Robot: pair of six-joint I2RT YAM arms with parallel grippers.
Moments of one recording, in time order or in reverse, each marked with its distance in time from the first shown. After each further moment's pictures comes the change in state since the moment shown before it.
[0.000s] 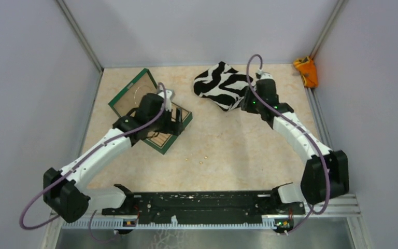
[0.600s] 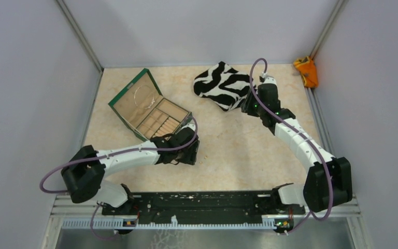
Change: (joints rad) left arm -0.423 0.232 -0.225 0.135 -0.200 -0.306; right arm -0.051 -0.136 -0.142 0.058 0.054 0.084
